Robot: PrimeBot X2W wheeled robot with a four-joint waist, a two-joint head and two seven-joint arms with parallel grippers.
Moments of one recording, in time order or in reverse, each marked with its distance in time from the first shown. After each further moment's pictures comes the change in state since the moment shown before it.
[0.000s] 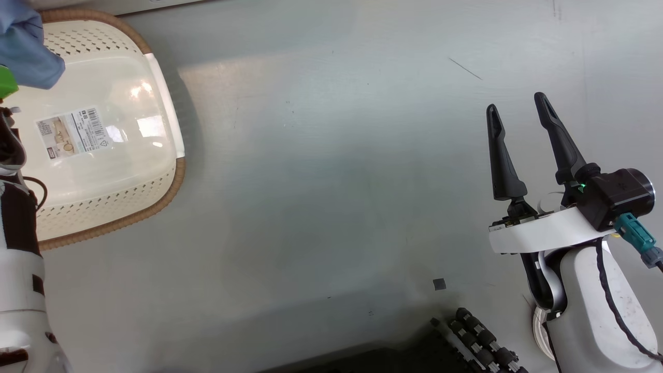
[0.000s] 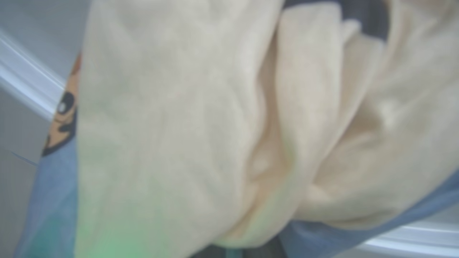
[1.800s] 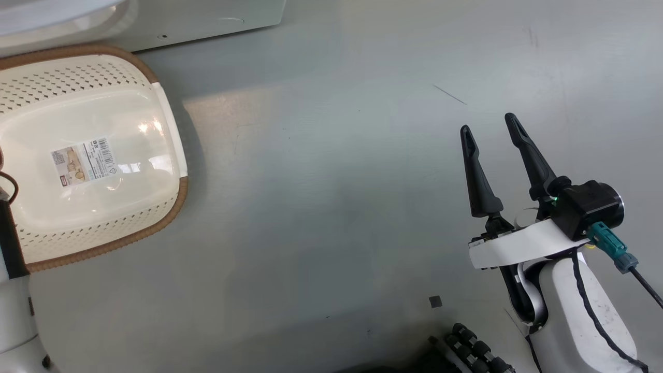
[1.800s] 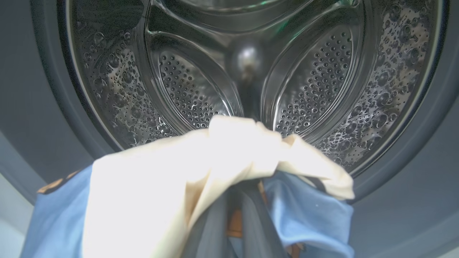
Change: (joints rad) left arm 0.139 0.008 -0.021 -0.488 0.234 0.096 0.027; right arm 0.019 0.020 0.051 0.040 0.025 0.000 0.000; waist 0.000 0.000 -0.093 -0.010
